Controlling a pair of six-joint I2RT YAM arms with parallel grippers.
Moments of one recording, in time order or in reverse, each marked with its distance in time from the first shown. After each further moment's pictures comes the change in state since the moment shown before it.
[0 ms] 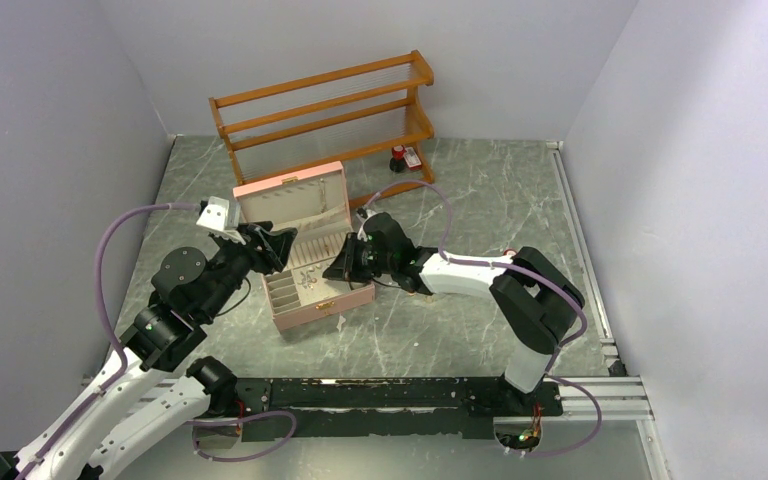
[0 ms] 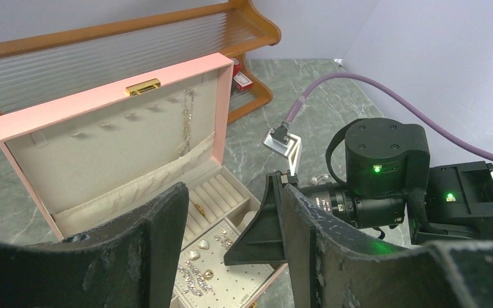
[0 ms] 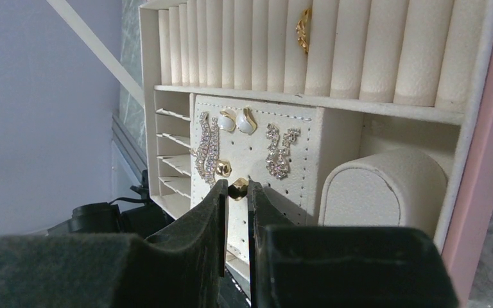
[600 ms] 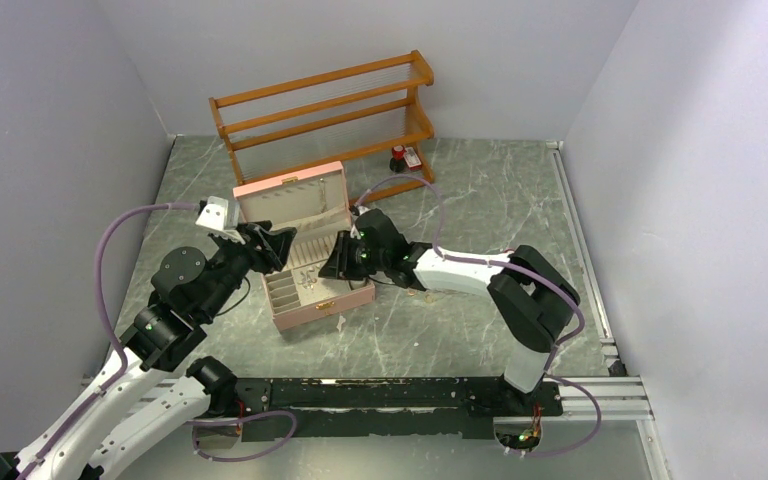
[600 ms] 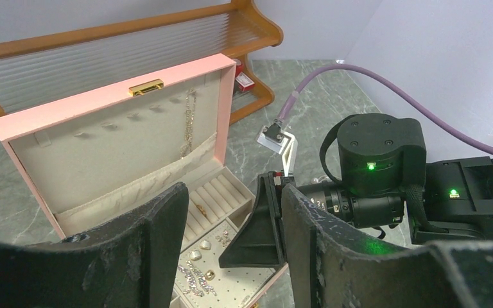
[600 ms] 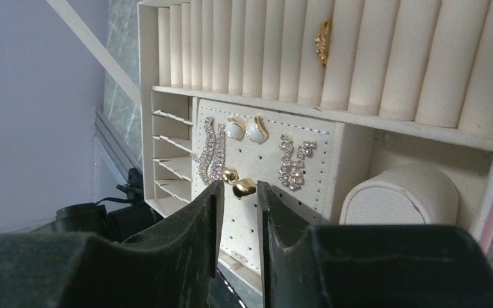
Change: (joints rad) left arm 0.006 0.000 0.000 0.000 0.000 0.000; right arm 0.018 0.023 0.071 -0.082 0.023 -0.055
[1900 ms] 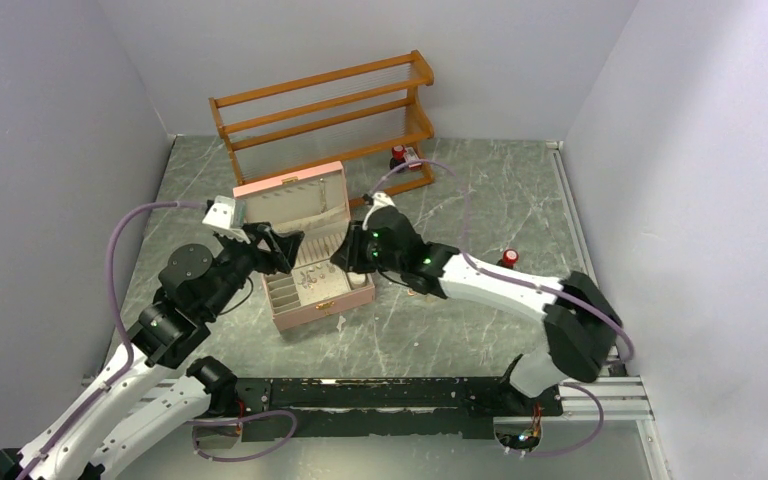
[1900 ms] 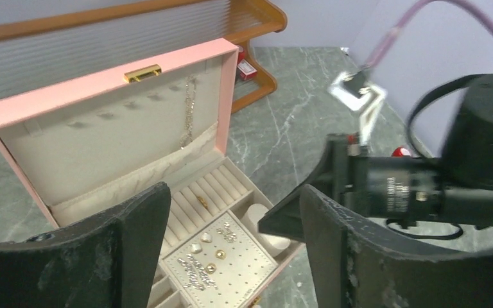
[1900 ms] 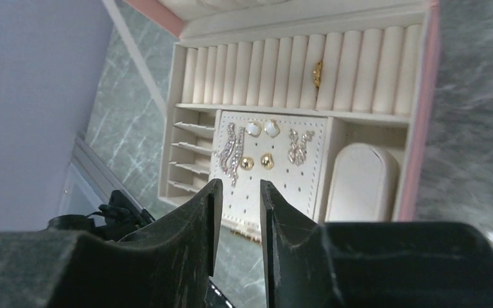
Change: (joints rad) left arm 0.007 0.018 -0.012 -0.002 0.010 -0.004; right arm 0.048 -0.180 0.020 -0.144 0.220 -0.122
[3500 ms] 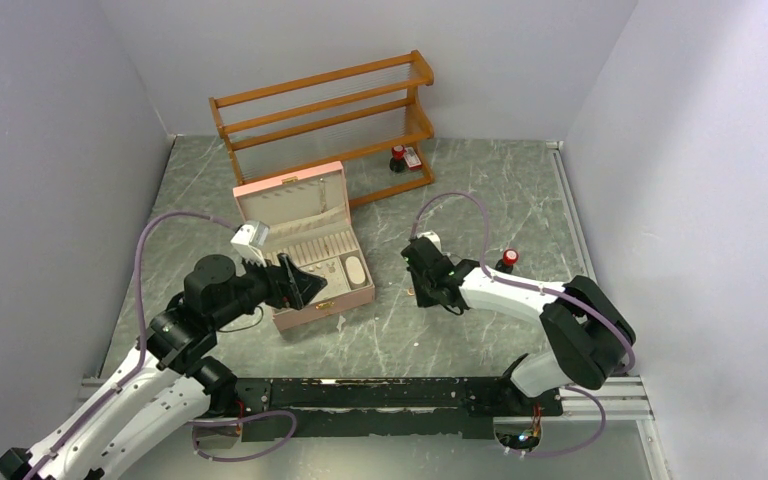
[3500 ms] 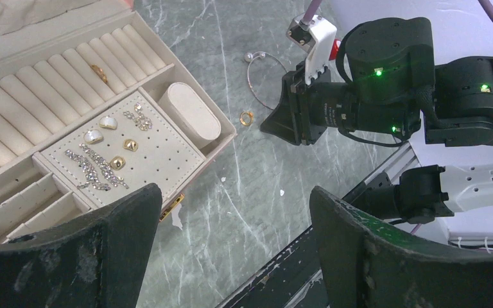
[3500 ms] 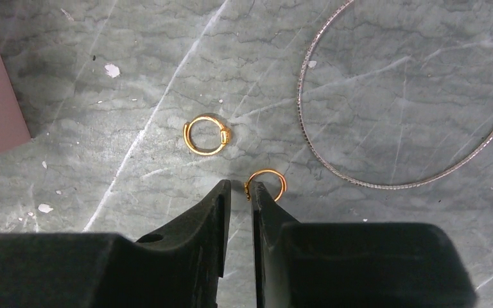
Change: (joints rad) left arm 0.001 -0.042 -0.135 -0.153 0.310 -0.298; right arm -0.165 -0.124 -0.322 -0.352 0.272 -0.294
